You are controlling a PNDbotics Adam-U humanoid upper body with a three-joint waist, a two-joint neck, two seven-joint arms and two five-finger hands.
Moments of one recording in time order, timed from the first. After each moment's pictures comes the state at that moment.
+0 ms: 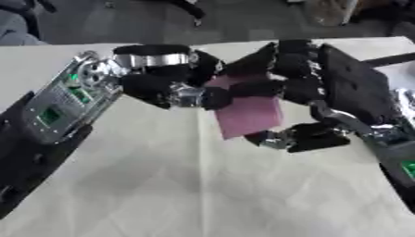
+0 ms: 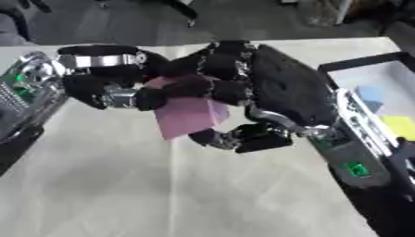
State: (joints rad) left arm -0.79 0.49 -0.52 -1.75 0.25 0.17 -0.74; right arm -0.55 -0.48 0.43 -2.00 0.74 -0.67 -0.05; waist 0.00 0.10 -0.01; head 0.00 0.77
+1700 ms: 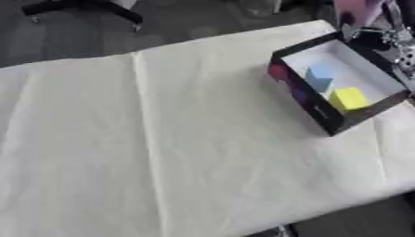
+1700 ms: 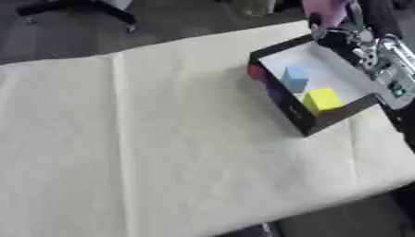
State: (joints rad) left arm -0.23 0.43 0.07 -1.76 0.10 0.02 -0.12; right arm -0.43 -0.88 0.02 -1.24 0.47 -0.04 -0.40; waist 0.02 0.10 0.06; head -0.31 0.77
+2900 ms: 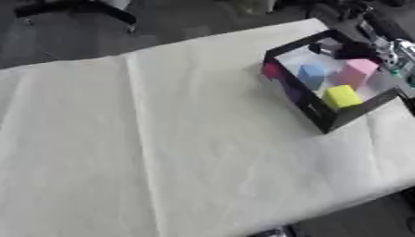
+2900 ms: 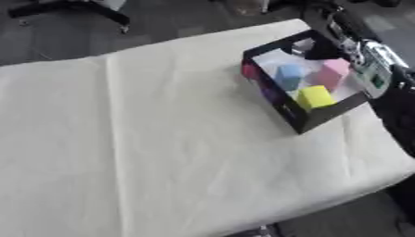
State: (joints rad) left arm -0.21 0.37 0.08 -1.78 0.09 0.01 -0.10; right arm -0.47 -0.88 0.02 -1.14 0.56 -0.14 -0.17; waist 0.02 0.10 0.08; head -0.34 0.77
